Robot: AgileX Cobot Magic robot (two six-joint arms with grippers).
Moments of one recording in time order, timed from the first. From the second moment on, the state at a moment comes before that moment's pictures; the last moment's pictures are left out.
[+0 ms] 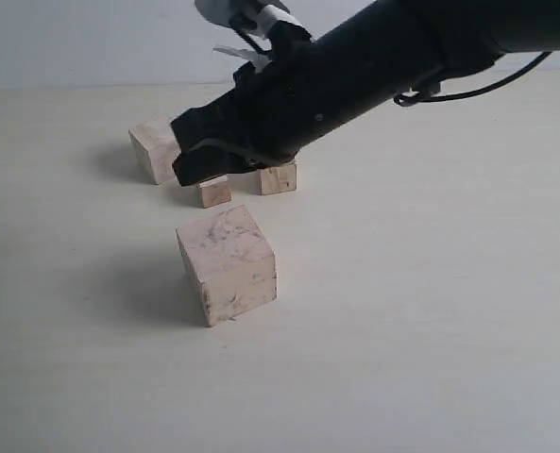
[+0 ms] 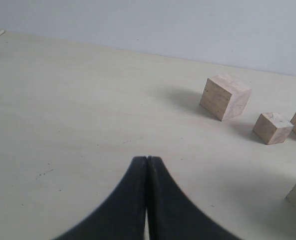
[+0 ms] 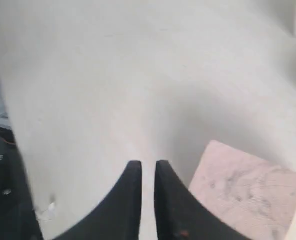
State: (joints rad) left arm 0.02 0.00 0.00 -0.12 0.37 -0.02; right arm 0.75 1.76 -1.24 1.02 0.76 -0.76
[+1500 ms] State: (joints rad) left arm 0.02 0.00 0.00 -0.12 0.37 -0.02; right arm 0.93 2.08 -1.45 0.16 0.78 0.18
